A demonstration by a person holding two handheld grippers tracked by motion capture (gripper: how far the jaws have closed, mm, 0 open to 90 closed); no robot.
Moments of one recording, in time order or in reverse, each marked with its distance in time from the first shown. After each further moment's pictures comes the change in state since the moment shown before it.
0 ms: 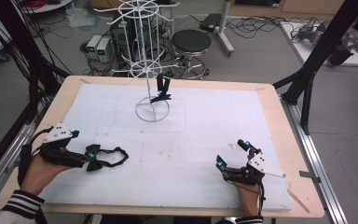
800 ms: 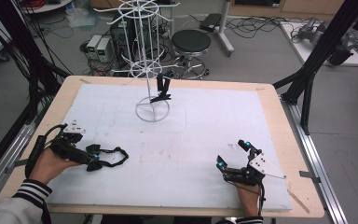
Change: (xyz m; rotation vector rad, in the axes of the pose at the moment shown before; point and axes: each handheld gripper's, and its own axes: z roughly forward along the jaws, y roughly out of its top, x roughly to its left) left arm 0.010 0.000 0.033 0.285 0.023 -0.044; right arm 0.000 -0.001 -0.002 -0.020 -0.003 -0.001
